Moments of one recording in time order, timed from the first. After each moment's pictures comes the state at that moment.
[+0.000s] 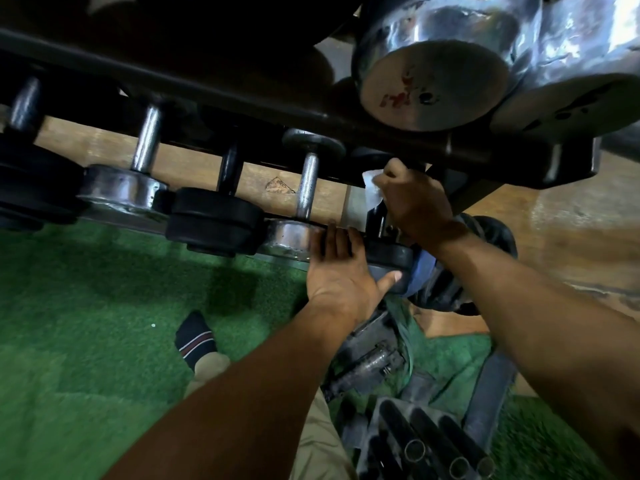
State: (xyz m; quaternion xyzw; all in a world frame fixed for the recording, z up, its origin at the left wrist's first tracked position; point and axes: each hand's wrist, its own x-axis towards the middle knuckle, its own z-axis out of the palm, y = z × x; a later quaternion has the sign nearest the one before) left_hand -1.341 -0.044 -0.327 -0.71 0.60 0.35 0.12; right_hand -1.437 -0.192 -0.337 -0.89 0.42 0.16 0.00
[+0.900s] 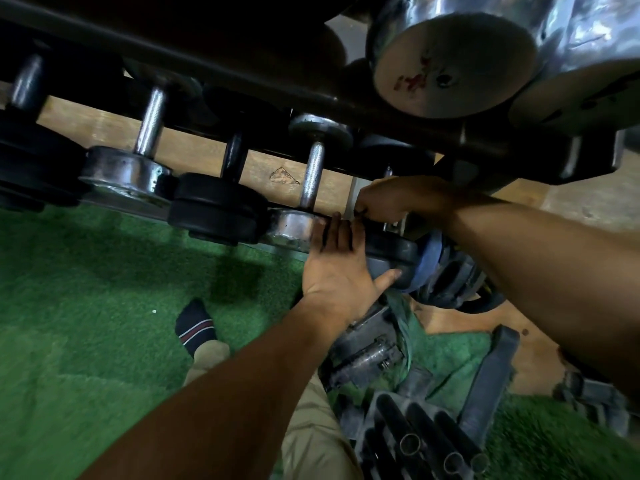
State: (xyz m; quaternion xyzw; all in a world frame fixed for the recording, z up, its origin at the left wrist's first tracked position) left_hand -1.335 -0.033 -0.334 -0.72 0.62 0.32 0.05; right_hand -1.394 -0.202 -0.341 -0.82 0.31 0.41 0.25
